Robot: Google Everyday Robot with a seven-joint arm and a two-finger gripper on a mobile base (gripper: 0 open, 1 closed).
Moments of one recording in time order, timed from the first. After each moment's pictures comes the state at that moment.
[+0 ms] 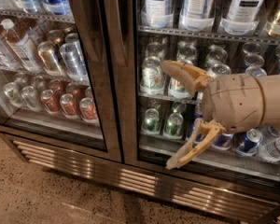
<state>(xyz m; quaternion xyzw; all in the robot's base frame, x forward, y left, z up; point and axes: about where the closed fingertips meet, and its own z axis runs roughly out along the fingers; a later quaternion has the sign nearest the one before) 0.378 -0.043 0.963 -0.59 0.48 0.37 0.53</state>
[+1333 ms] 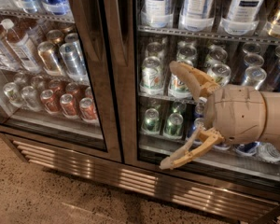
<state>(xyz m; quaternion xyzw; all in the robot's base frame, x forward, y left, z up) 0.379 -0.046 0.963 -0.54 0.49 0.36 0.59</state>
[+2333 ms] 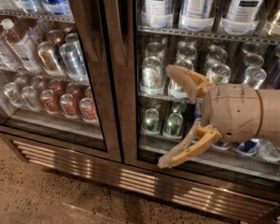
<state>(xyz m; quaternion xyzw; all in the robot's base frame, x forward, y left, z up) 0.382 -0.042 0.959 -0.52 0.52 0.38 0.56</state>
